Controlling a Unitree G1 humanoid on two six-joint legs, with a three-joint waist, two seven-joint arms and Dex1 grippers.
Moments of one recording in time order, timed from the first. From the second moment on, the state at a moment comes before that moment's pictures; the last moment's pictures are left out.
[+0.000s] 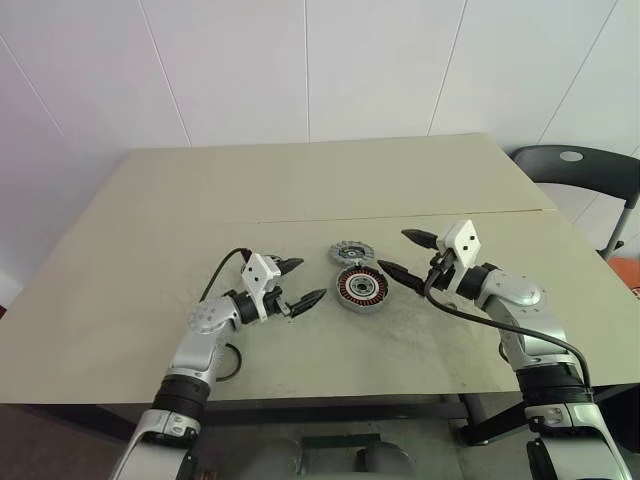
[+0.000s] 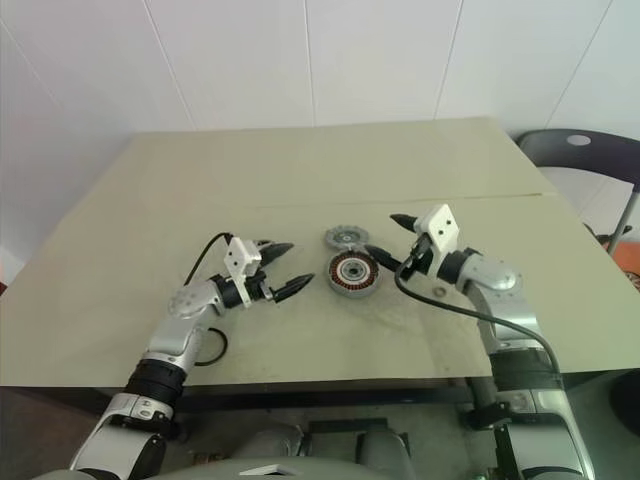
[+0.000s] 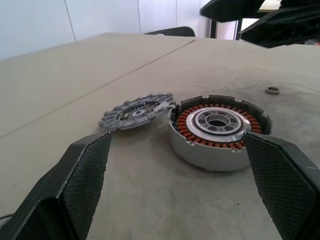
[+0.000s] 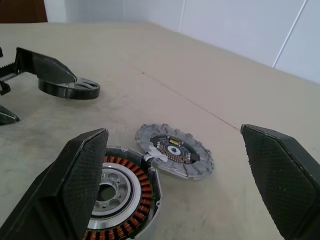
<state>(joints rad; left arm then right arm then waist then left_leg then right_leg) -0.32 0.24 -0.09 0.33 -0.24 -0.10 -0.91 -0.36 -0.52 -0.03 0.19 0.30 0.10 0.88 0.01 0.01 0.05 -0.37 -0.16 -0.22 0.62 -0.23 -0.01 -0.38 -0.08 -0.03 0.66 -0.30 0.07</state>
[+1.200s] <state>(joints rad) -0.31 0.27 -0.08 0.29 -0.30 -0.07 -0.97 -0.26 -0.58 -0.03 0.14 0.34 0.21 0.98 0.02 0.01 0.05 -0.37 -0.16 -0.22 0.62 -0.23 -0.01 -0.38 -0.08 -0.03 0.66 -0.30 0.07</state>
